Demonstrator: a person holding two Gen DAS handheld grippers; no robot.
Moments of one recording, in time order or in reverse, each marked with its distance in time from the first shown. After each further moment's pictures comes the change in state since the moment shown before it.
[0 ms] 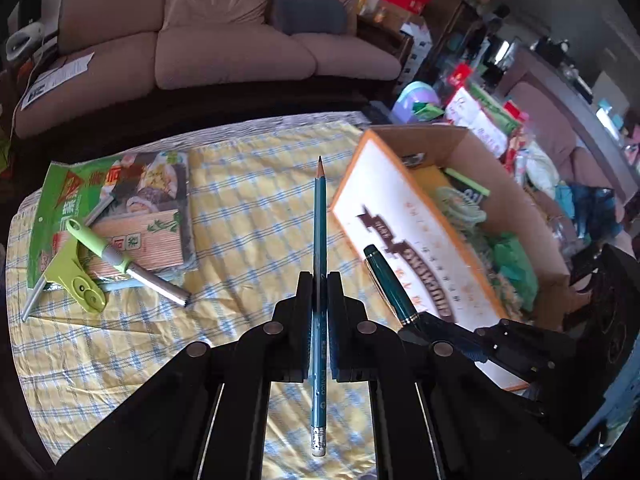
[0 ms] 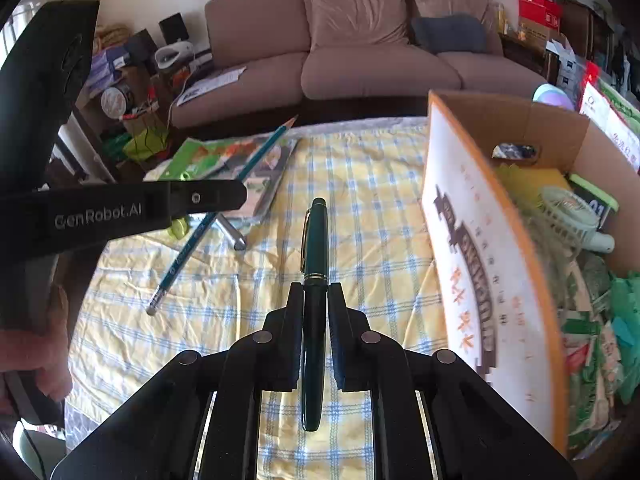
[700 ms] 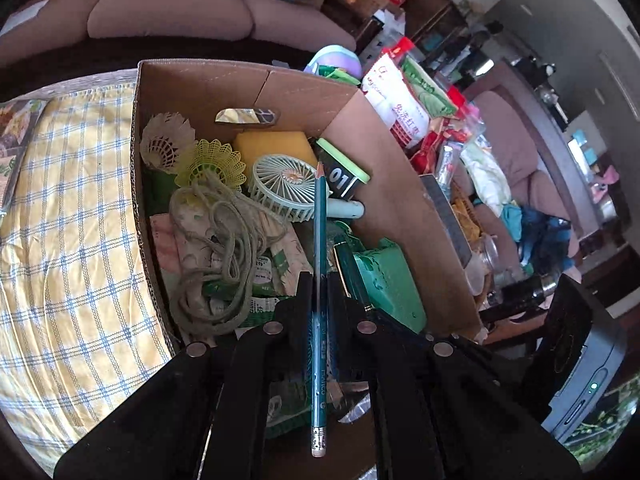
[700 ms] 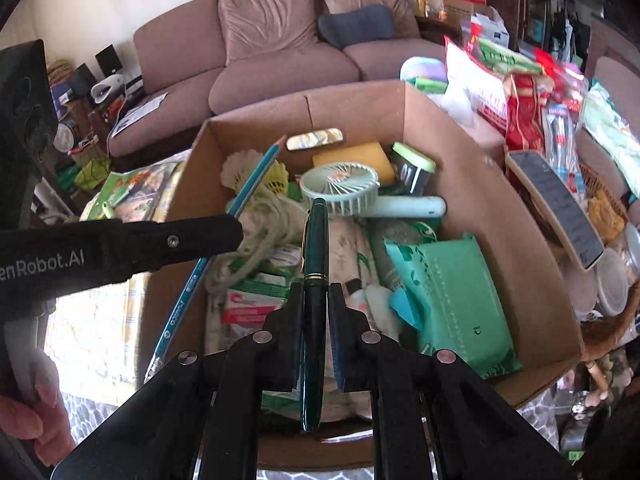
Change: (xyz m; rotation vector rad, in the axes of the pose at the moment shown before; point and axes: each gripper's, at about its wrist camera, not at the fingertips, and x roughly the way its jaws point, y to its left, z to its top) left arm 0.104 -0.179 0.003 -0.171 0.074 -0.169; right arm -0.080 -0.190 -0.030 0.122 0.055 -0.137
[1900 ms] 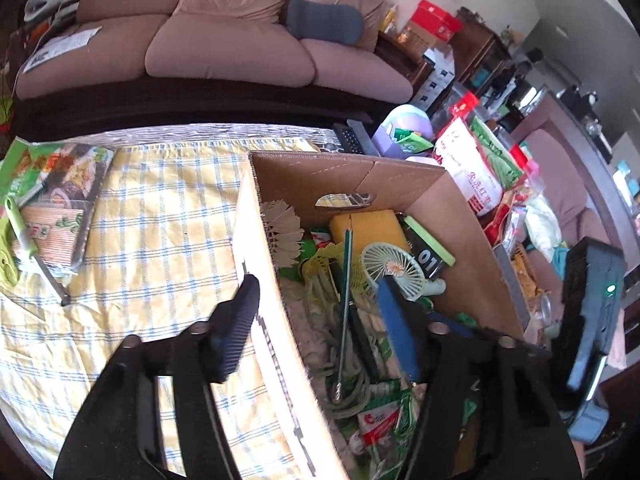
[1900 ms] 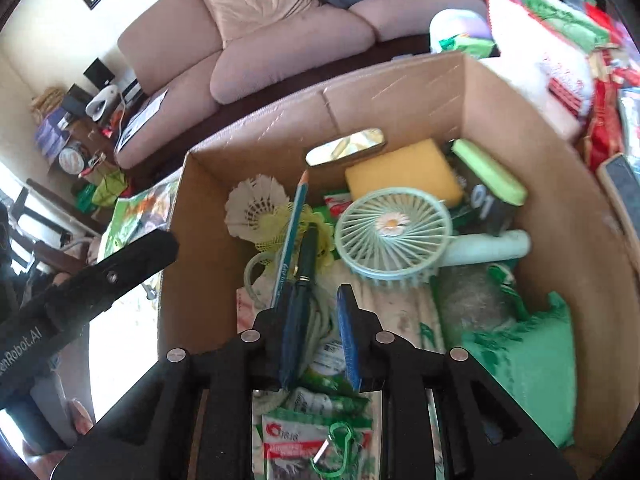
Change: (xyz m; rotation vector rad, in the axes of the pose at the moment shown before) left arm -0.029 0.054 0.050 -0.023 -0.142 0.193; right arm 0.053 0.002 0.081 0.126 0.117 0.124
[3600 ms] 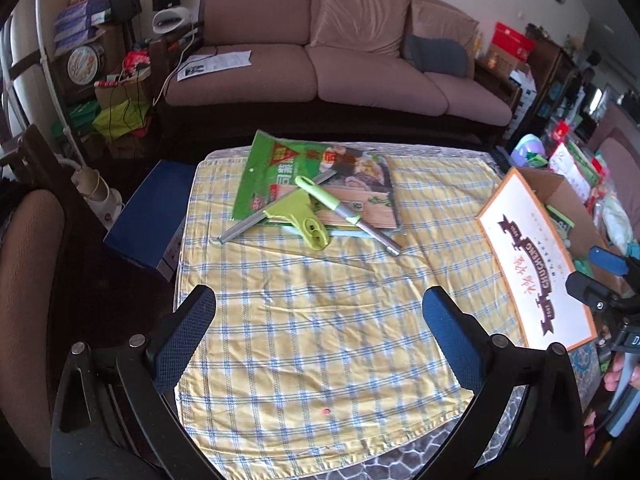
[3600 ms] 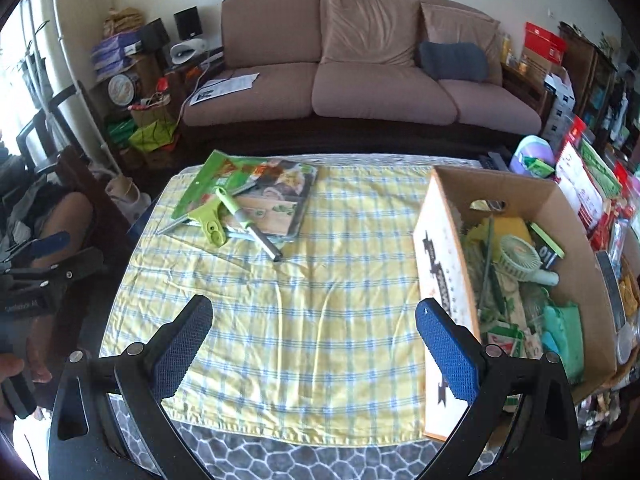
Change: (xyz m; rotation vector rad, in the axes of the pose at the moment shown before) left arm -0.229 0.296 -0.070 -0.026 -0.084 0.322; right arm -0.030 0.275 -0.094 -0.378 -0.118 -0.082
